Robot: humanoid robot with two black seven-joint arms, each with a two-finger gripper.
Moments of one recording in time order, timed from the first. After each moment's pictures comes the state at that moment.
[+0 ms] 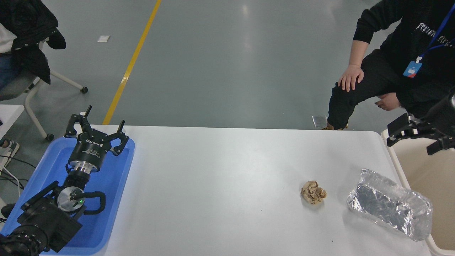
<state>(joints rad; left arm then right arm) -0.60 0.23 -0.89 -0.31 -0.13 -0.77 -0.37 1.83 -0.74 -1.28 1.11 -0.43 0.71 0.08</state>
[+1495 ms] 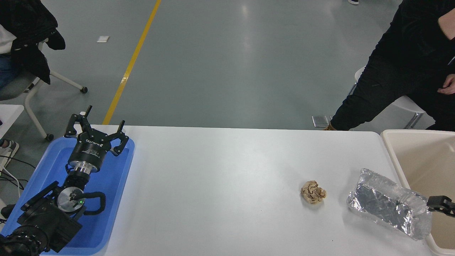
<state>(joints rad) -0.60 0.23 -0.89 -0.31 -0.13 -0.77 -0.37 0.95 -0.80 -0.81 0.75 -0.43 0.23 0.09</state>
